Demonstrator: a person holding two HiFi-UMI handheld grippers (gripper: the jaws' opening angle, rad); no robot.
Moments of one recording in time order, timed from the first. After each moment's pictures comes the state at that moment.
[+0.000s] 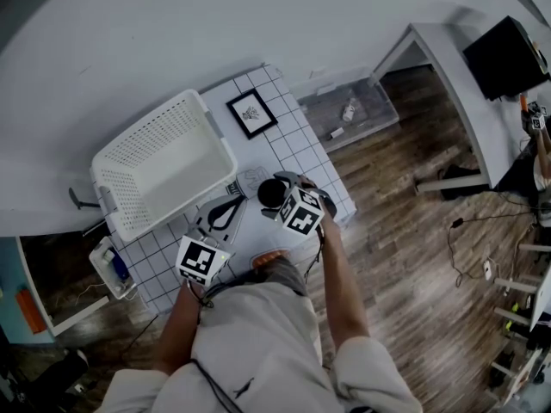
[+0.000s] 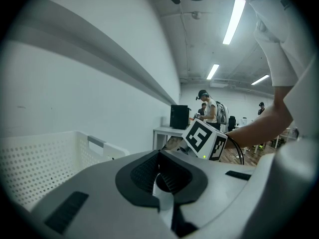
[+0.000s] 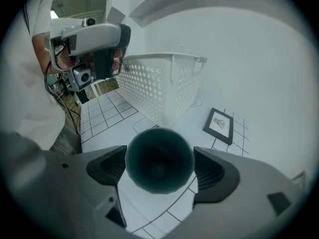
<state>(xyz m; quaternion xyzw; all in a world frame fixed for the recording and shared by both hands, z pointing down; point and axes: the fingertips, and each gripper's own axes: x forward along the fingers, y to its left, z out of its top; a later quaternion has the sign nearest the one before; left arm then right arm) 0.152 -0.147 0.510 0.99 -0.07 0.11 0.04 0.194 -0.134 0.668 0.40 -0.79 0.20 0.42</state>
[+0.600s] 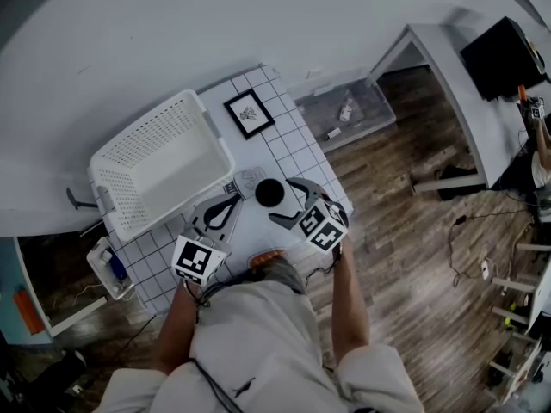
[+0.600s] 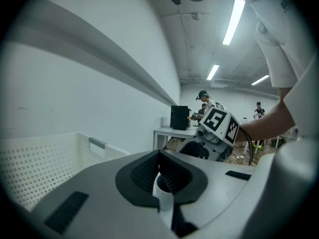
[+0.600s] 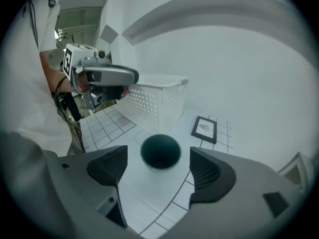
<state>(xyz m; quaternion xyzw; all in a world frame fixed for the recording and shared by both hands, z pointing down) 0.150 -0.149 0.506 0.99 -0.08 0.11 0.03 0.211 -0.107 0.611 0.47 -0.79 0.19 0.33</state>
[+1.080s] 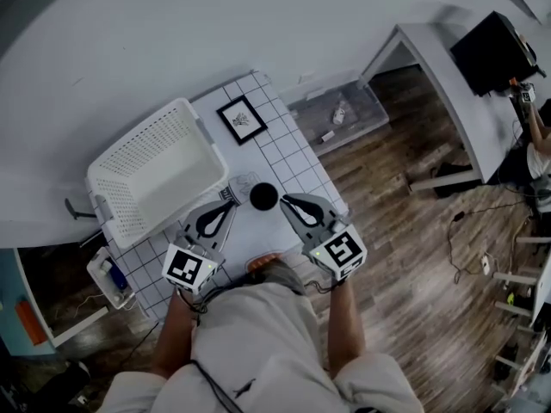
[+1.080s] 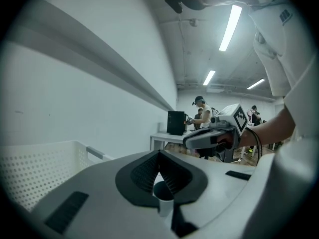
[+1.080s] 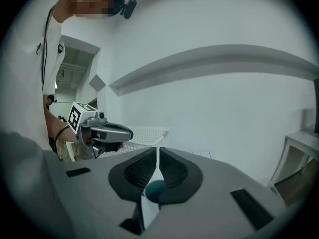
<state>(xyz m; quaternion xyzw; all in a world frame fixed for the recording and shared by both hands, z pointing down) 0.146 -0.143 0.478 0.99 -0.06 0.08 0.03 0.224 -0.095 0.487 0.60 -0.79 0.08 0.08</state>
